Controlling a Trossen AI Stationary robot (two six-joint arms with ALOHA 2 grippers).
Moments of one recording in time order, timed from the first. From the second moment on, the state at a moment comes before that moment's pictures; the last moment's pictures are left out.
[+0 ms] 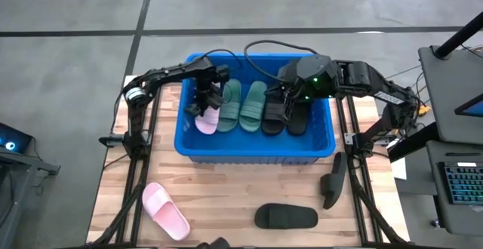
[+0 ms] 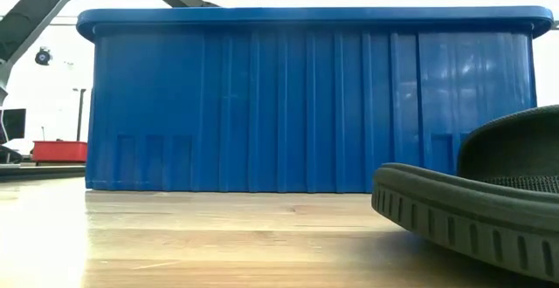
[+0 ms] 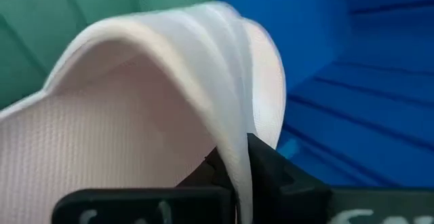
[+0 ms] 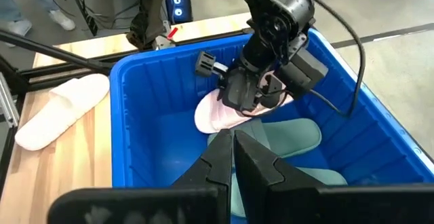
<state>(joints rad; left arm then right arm) 0.62 1.96 1.61 -1.46 0.21 1.13 -0.05 1.57 2.07 -1.09 0.18 0.11</state>
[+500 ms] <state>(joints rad) 0.59 1.95 1.70 -1.42 0.28 1.16 -0.05 1.55 2.07 -1.10 0.18 0.12</state>
